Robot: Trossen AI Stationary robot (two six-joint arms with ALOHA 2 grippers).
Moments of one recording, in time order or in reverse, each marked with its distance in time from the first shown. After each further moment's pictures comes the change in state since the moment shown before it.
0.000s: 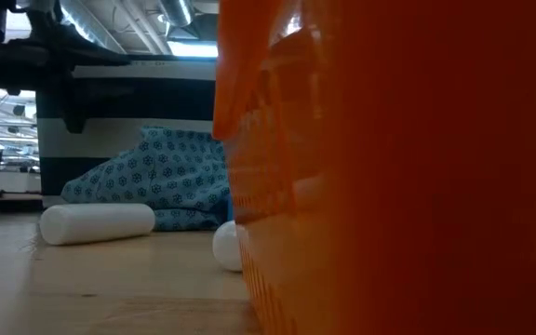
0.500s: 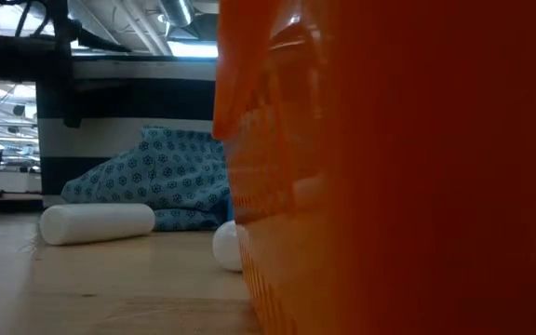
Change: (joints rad) left arm 0.017 0.004 0.000 0.162 -0.200 -0.277; right arm -0.003 0.000 0.000 0.004 -0.012 0.026
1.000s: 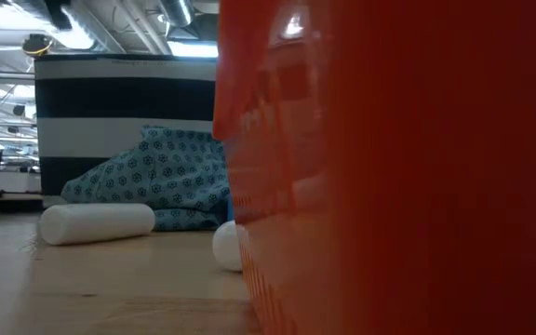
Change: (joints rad) left arm -0.007 0.150 0.396 0.066 0.125 0.306; right arm 0.000 0.037 0.053 0.411 -0.130 -0.295
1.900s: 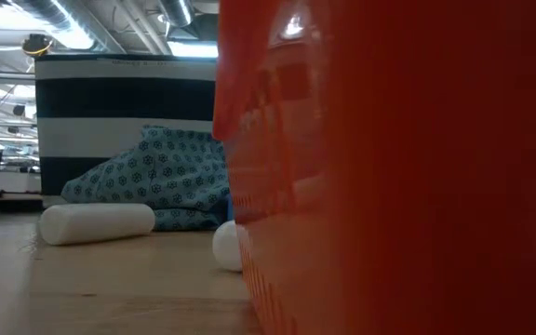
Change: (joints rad) left arm -0.285 0.919 1.029 -1.422 0.091 0.140; right arm 0.001 0.990 1.207 -1.378 -0.109 -0.171
